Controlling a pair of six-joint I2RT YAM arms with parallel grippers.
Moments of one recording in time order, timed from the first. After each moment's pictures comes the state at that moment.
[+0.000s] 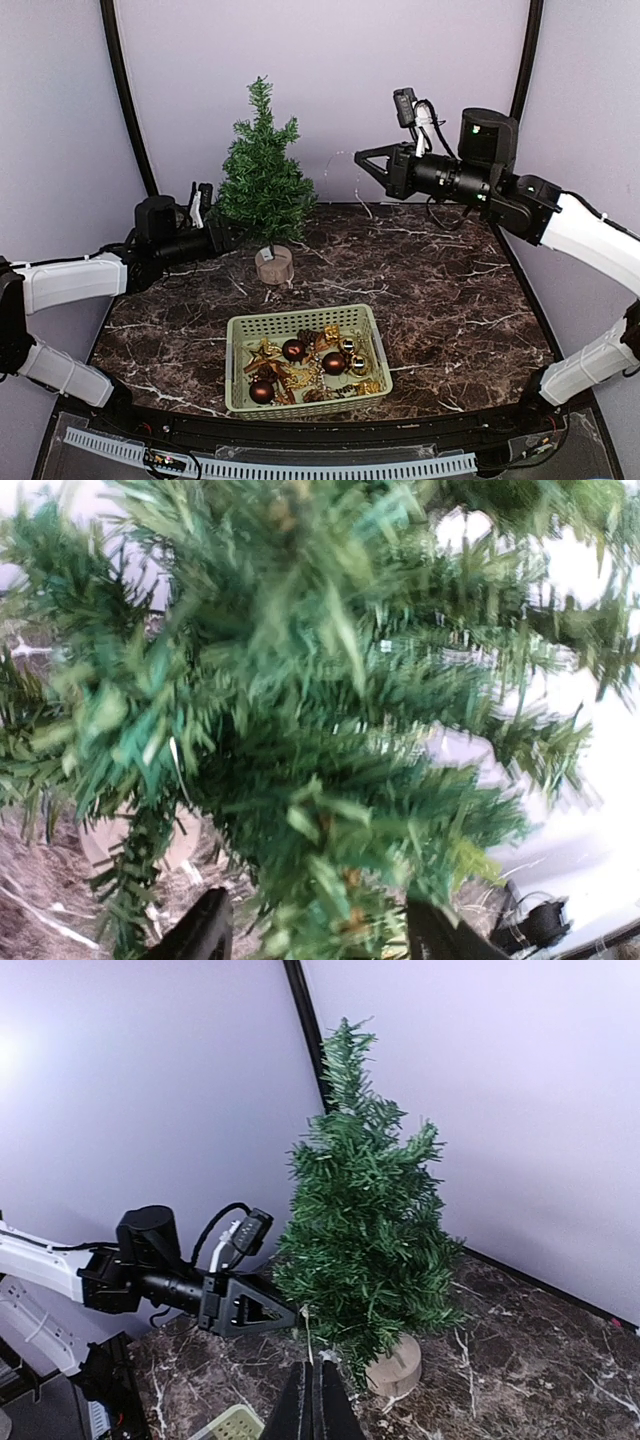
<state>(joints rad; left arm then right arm) -0.42 1.31 0.75 0.30 0.40 -0.62 0.83 1.32 1.35 -0.11 -0.16 0.22</state>
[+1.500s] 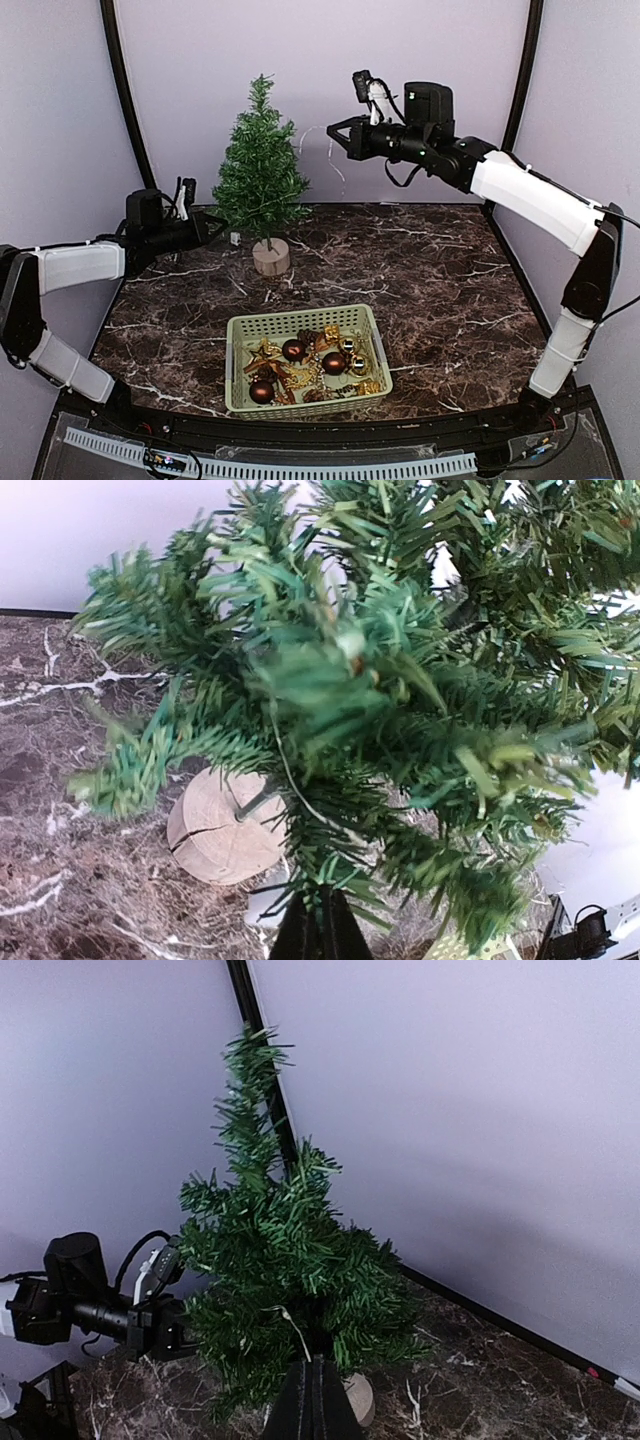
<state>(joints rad) -0.23 1.40 0.80 0.26 0.49 -0.49 0.71 1.75 1.79 -0.13 -0.24 0.18</state>
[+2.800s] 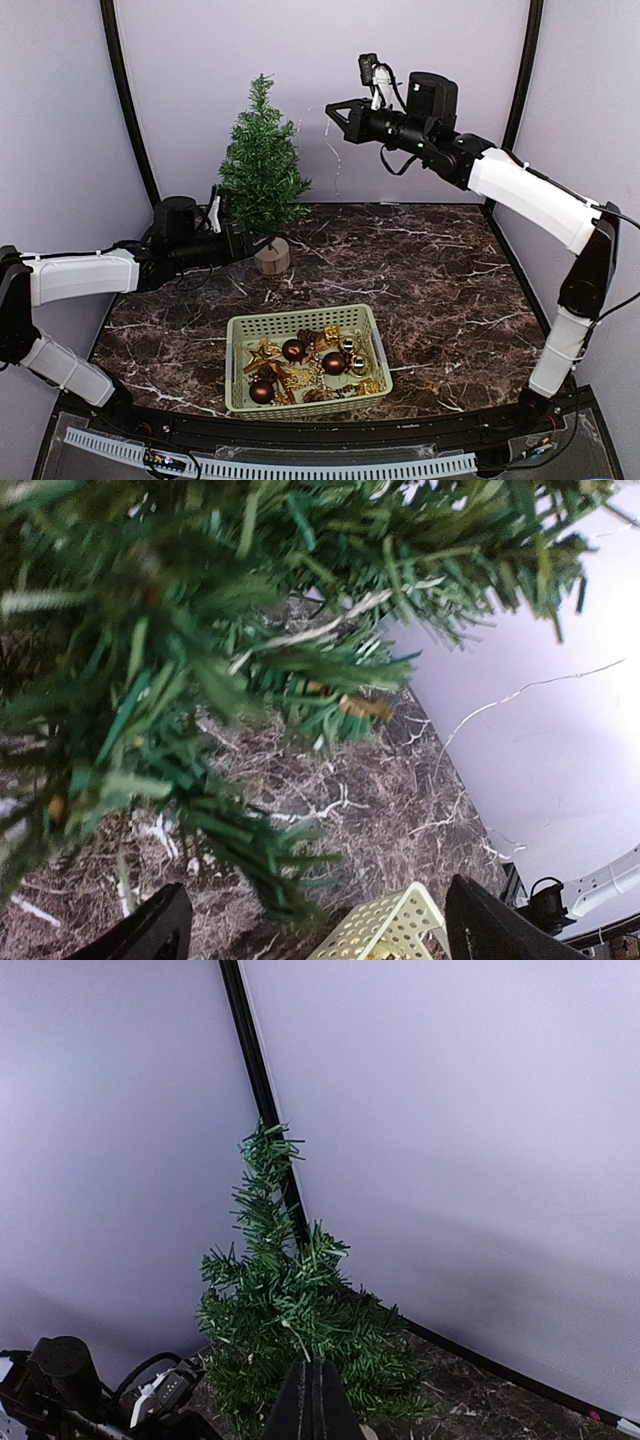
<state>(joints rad) -0.52 1.37 0.79 0.21 0.34 -0.63 0.71 1.77 1.81 -0.01 -0.22 0.21</state>
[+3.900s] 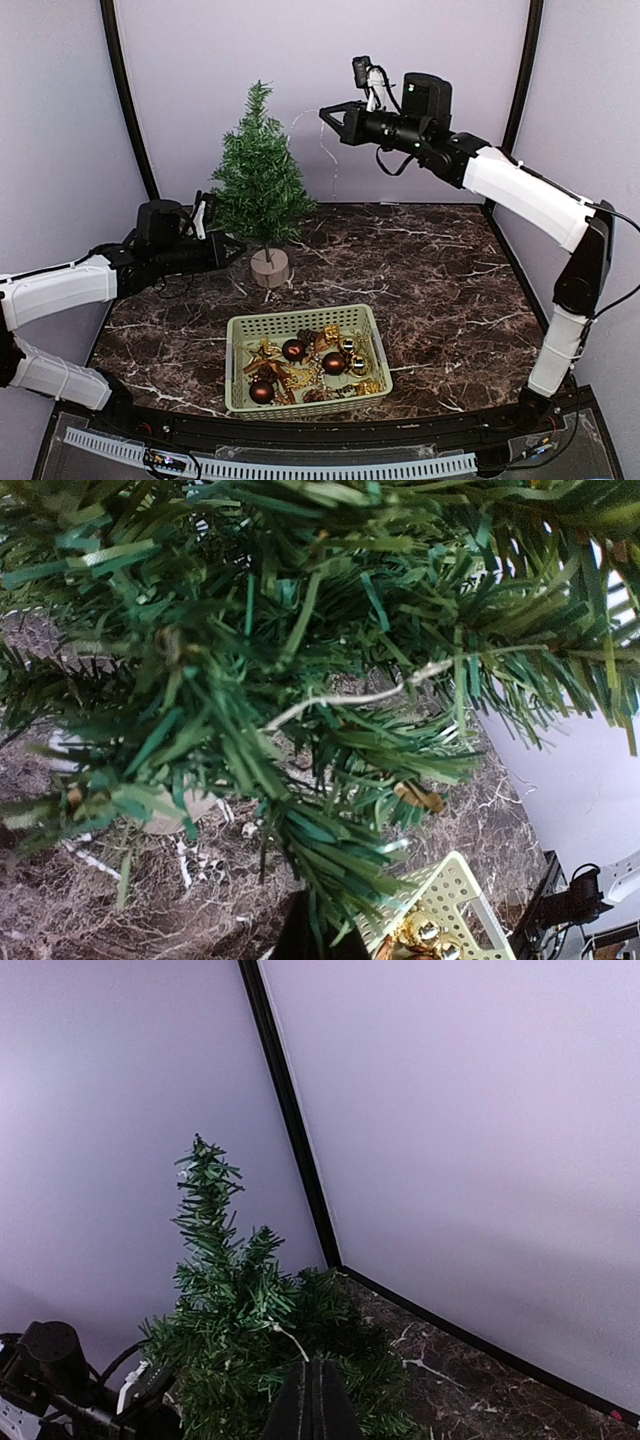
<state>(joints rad) -0.52 1.22 0.77 0.03 0.24 -0.55 0.70 1.83 1.88 -0.03 -0.27 0.23</state>
